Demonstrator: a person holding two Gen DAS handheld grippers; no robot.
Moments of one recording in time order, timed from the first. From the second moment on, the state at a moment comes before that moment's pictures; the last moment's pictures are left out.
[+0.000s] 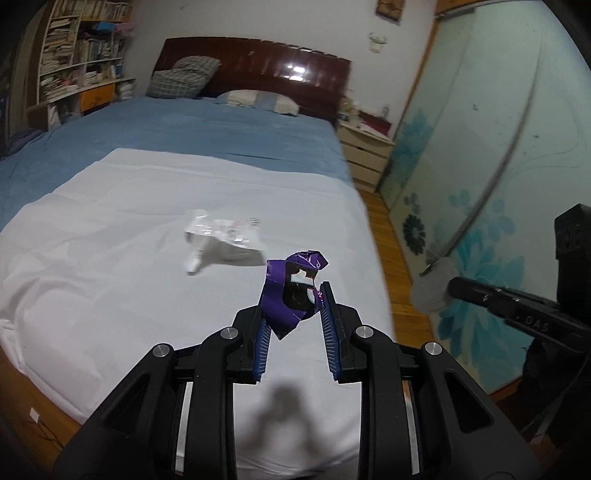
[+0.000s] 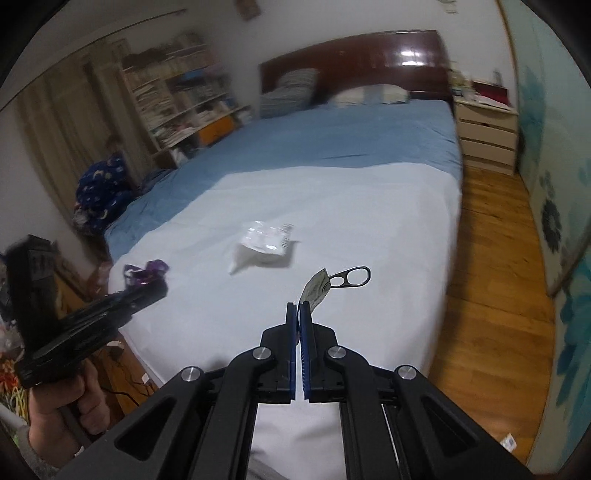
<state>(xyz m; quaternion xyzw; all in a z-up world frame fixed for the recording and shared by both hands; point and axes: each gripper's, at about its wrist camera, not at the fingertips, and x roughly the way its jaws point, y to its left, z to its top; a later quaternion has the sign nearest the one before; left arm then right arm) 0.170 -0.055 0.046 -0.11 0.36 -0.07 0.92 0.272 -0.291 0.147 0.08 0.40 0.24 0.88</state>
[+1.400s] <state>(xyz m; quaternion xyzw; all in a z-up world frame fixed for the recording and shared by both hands) 0.098 -0.540 -0.126 0.11 0.65 -0.34 0.66 0.031 -0.665 -0.093 0.25 0.60 -0.07 0.76</state>
